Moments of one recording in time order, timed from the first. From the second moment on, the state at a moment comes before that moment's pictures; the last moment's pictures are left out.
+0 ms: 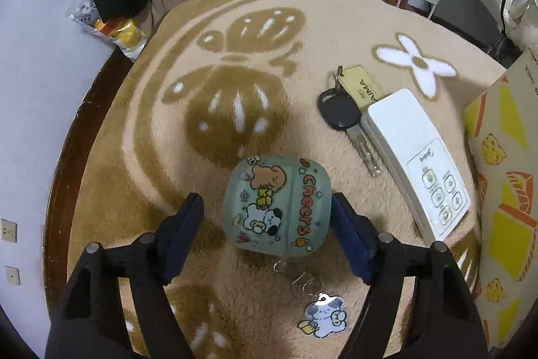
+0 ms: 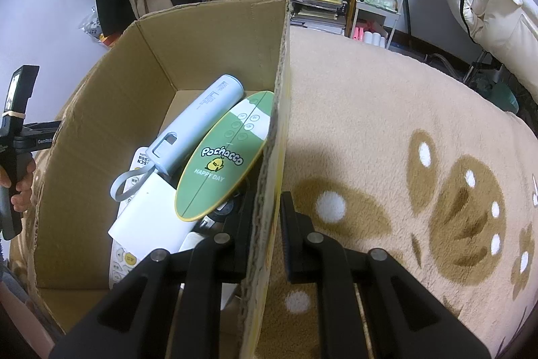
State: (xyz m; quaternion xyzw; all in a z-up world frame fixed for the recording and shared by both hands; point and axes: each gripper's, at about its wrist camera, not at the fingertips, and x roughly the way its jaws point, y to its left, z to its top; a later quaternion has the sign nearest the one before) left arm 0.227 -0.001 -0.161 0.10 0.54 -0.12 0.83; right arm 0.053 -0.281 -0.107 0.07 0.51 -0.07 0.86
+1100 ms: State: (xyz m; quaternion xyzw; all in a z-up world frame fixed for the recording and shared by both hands) left arm 0.111 -0.086 0.004 0.13 0.35 -0.23 0.90; right arm 0.054 -0.284 -0.107 0.07 0.51 -0.06 0.86
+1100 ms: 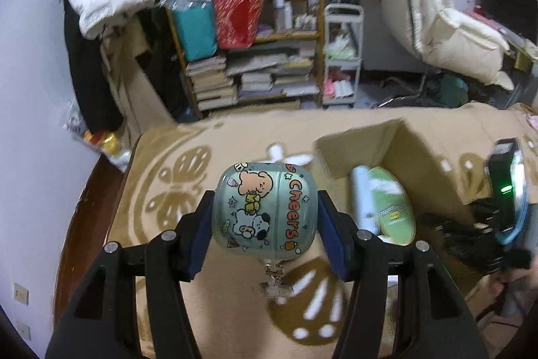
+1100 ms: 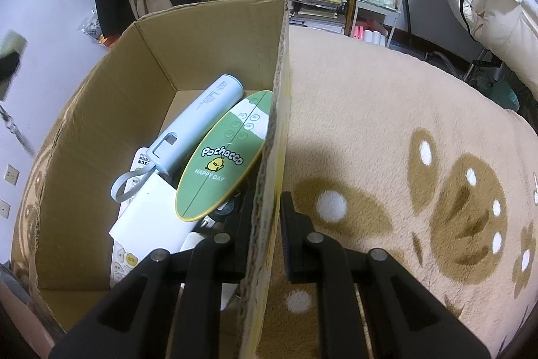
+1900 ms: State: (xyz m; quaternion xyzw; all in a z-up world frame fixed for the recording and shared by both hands) left arm 0.051 -0.168 -0.046 0.19 0.41 -0.29 0.84; right arm 0.054 -0.283 -0.107 0.07 0.51 -0.06 0.86
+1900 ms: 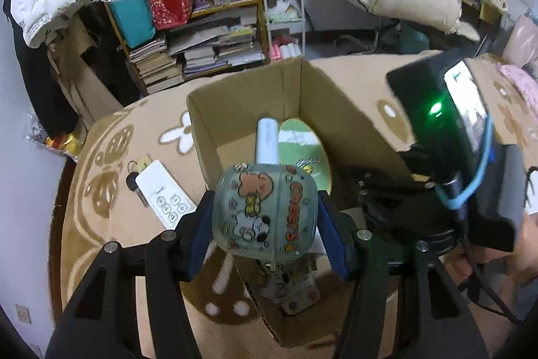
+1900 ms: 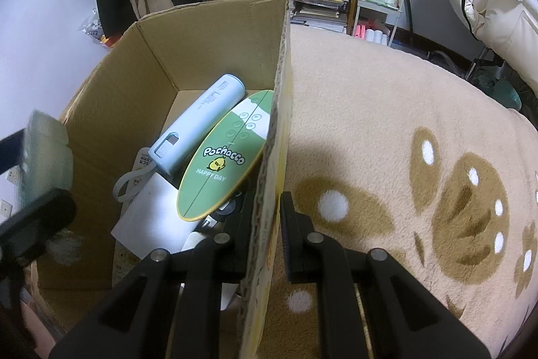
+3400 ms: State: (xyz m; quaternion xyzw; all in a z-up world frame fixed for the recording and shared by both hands) left arm 0.205 -0.072 -0.104 0.10 0.48 -0.15 0.86; right arm 0.053 -0.281 -0.109 0.07 0.51 -0.06 0.86
